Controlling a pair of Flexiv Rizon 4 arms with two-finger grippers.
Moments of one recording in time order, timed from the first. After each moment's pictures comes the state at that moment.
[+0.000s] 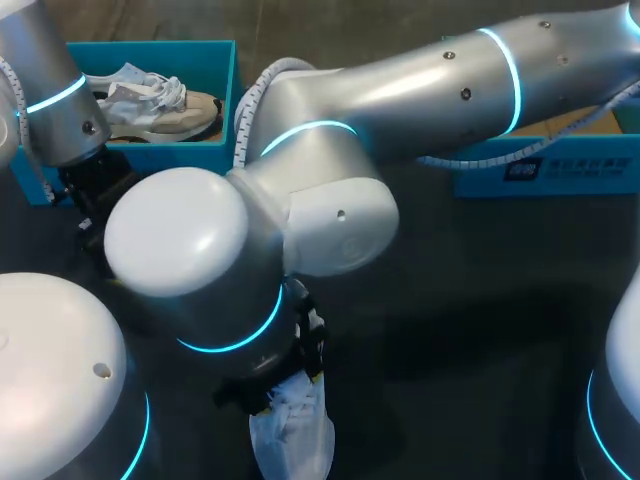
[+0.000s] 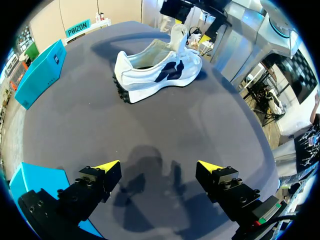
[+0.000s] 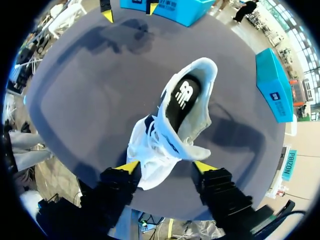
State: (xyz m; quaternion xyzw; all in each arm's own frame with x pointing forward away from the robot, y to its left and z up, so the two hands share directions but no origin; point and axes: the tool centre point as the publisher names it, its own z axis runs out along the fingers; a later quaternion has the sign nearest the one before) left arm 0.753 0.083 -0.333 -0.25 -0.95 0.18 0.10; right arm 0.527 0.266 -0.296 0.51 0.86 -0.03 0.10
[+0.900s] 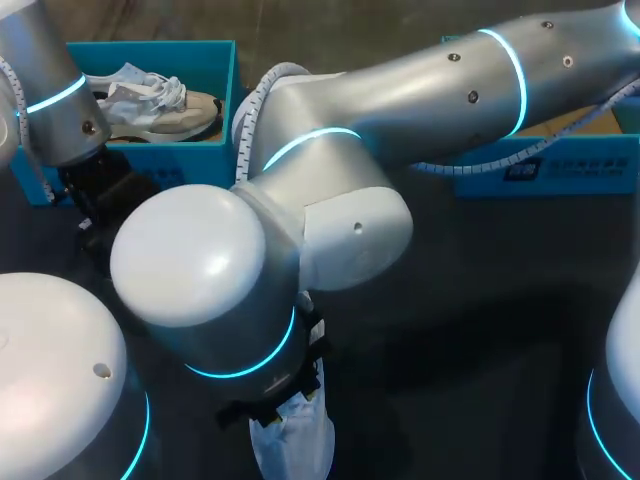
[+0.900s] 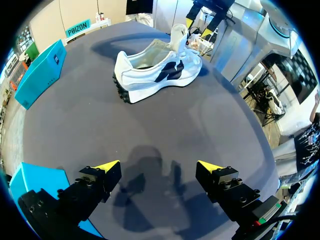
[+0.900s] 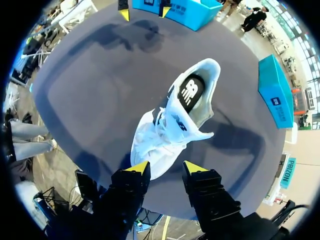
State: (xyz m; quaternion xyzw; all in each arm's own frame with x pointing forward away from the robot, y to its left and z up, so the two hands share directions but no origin) left arm 0.753 0.083 -0.333 -0.25 -0.95 0.18 0.10; right arm 0.509 0.265 -0.286 0.48 0.87 -0.01 0.10
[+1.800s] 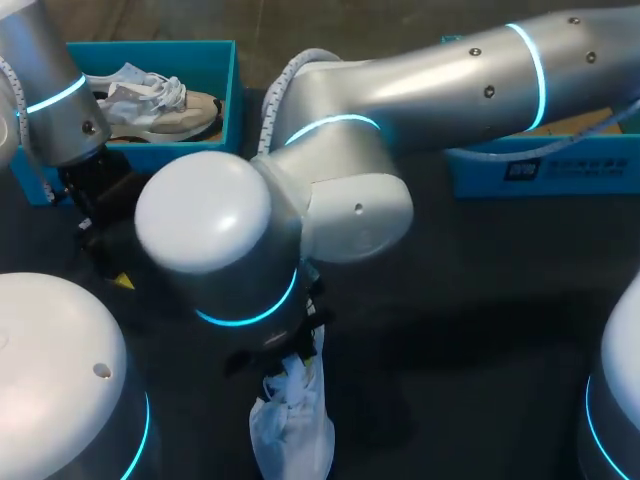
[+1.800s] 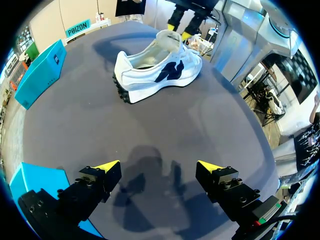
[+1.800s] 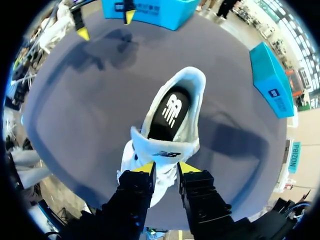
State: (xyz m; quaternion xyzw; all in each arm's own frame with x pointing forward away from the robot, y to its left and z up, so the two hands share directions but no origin) left arm 0.753 0.083 -0.333 -0.25 -0.95 0.18 0.10; right arm 0.573 0.265 -0.310 0.55 0.83 0.00 0.10
